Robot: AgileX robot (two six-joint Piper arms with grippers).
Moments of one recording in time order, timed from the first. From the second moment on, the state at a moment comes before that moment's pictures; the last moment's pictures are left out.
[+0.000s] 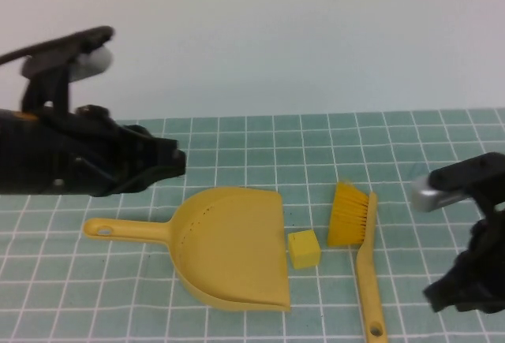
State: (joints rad) right arm 0.53 1.36 -0.92 0.05 1.00 0.11; left arm -0.27 1.25 -1.02 -0.76 0.73 0.32
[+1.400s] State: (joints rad) right arm 0.63 1.96 -1.18 0.05 0.89 0.47; left arm -0.30 1.33 -1.02 -0.77 0.87 0.31
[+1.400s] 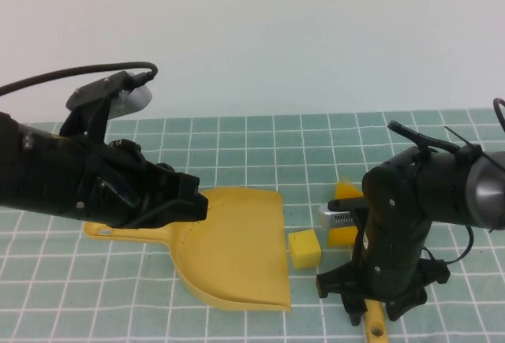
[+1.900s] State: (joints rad) right arm 0.63 1.90 -1.18 -0.01 0.92 0.50; left arm -0.30 1.33 -1.02 -0.80 0.88 0.31
